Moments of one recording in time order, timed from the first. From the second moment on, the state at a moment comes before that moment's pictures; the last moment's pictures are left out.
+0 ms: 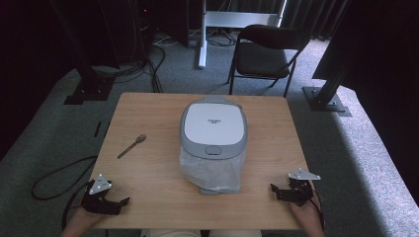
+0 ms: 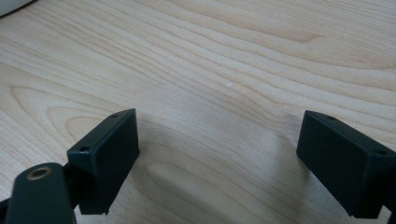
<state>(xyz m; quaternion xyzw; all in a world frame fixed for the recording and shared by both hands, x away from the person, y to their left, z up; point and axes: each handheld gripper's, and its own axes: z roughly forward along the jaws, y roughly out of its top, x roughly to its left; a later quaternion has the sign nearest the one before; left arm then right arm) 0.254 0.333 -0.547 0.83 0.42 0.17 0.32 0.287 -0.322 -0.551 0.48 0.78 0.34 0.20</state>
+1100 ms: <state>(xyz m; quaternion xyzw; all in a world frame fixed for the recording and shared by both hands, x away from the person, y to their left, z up) 0.254 0.317 -0.529 0.83 0.42 0.15 0.34 0.286 -0.322 -0.551 0.48 0.78 0.34 0.20</state>
